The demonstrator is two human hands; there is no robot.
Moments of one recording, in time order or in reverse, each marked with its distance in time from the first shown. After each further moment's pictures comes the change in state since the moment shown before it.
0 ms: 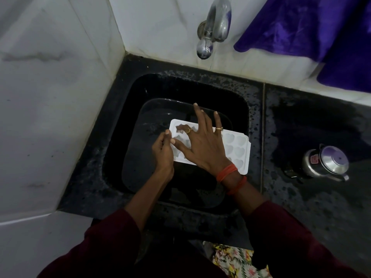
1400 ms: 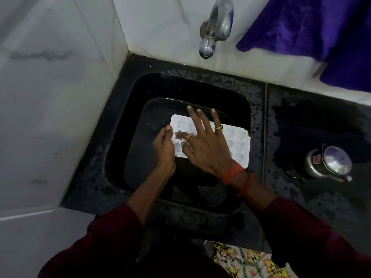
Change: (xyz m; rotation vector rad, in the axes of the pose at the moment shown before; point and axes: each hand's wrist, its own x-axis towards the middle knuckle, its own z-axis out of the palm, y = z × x) left_hand 0.008 0.000 0.003 -0.020 -0.001 0.027; right_hand -0.007 0.008 -0.009 -0.154 0.049 -0.264
